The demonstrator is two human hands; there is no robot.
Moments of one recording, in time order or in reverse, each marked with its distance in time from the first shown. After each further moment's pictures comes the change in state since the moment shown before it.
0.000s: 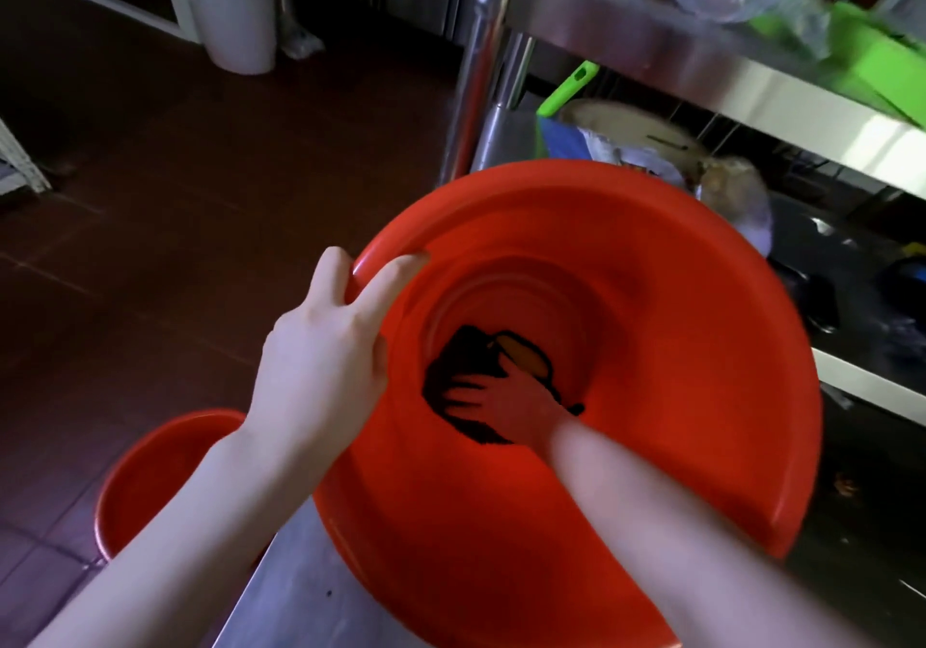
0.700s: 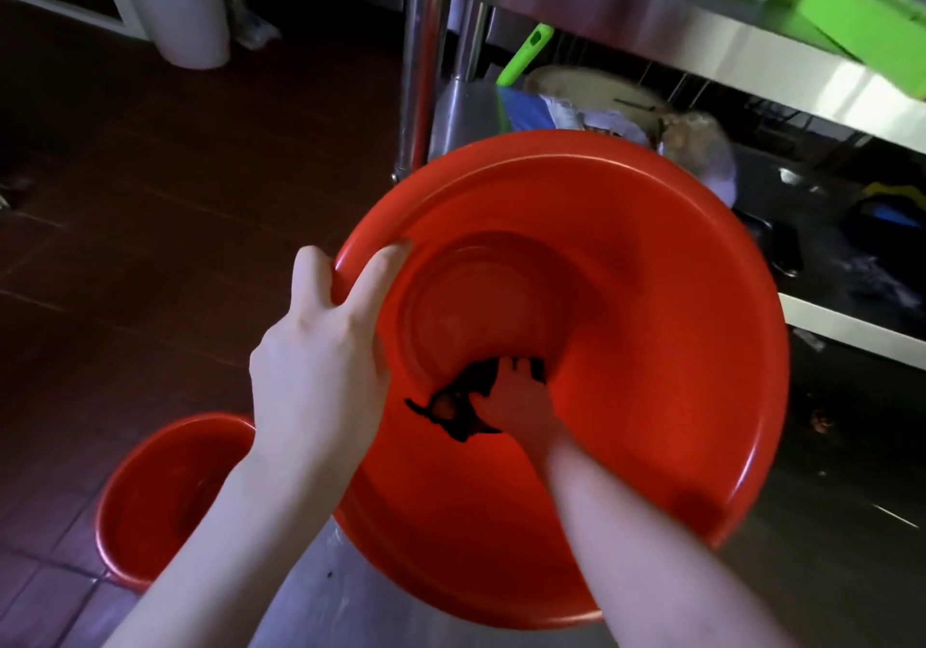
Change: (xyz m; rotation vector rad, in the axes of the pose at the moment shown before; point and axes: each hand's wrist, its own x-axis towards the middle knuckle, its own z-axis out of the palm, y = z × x) left_hand -0.016 0.030 0.008 0.041 0.067 -0.052; right_hand -0.007 -0.040 0.028 1.164 0.254 0.854
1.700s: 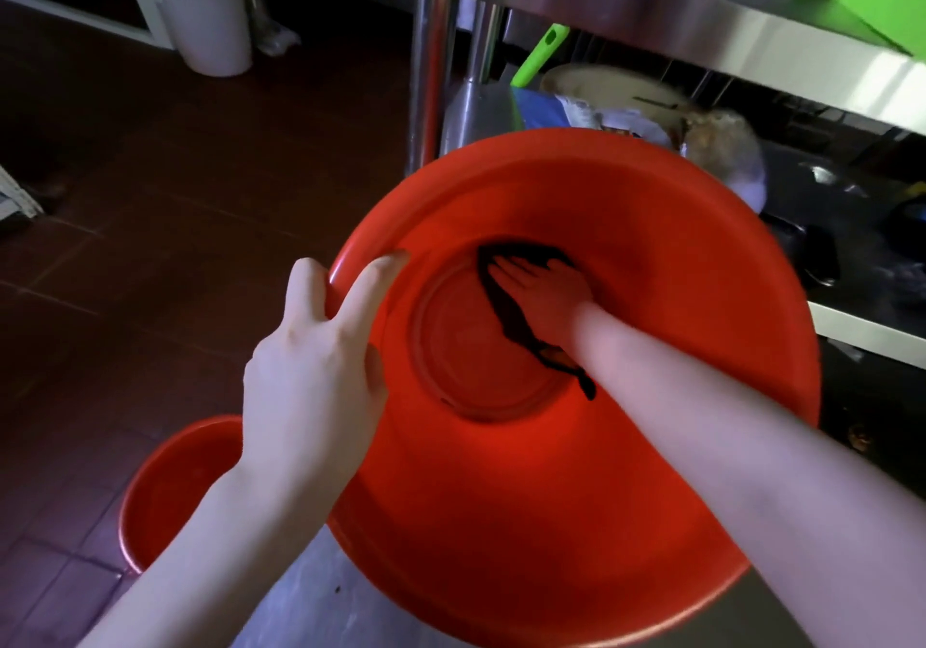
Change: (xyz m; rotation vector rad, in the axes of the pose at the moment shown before) left_hand 0.007 -0.006 0.000 -0.002 -0.026 0.004; right_hand 0.066 -0.011 -0.116 -0.804 0.169 -0.487
